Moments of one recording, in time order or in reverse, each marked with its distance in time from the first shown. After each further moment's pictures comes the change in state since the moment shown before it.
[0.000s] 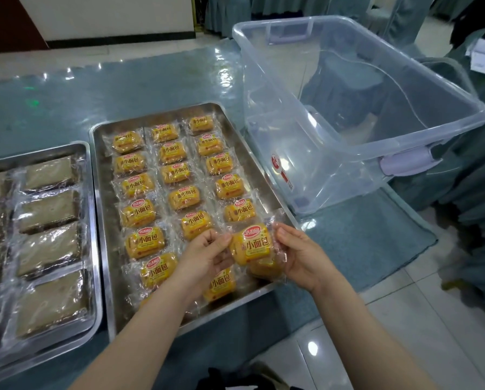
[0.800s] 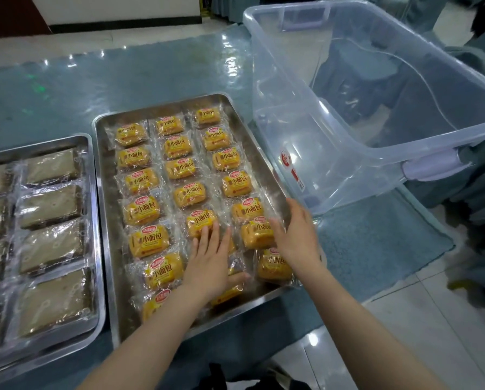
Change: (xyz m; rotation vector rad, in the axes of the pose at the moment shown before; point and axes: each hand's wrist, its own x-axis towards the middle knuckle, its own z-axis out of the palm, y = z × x) left_hand 0.036 -0.041 -0.025 1.755 0.092 0.143; right_hand 0.057 0.011 0.001 -1.317 0.451 -0.479
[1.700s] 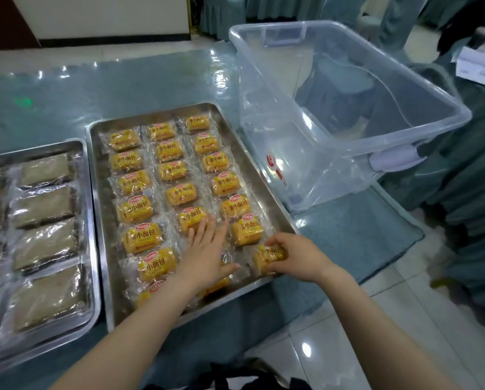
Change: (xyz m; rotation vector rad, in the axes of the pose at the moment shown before) left_hand -0.010 0.007 -0.016 -0.027 0.069 0.130; right_hand -0.034 0.026 -0.048 -0.201 -0.468 -0.186
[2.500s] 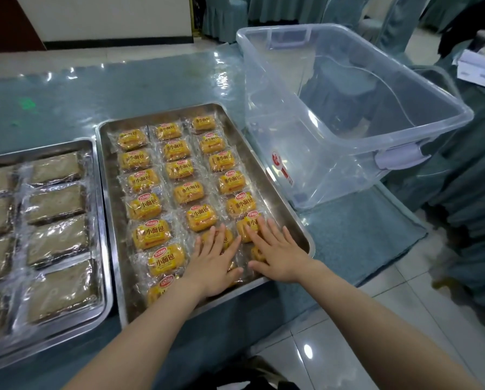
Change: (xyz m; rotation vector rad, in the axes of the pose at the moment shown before) left_hand -0.012 -0.009 0.018 0.119 -0.168 0.084; right_hand 0.026 -0.007 0.043 -0.582 -0.145 -0.196
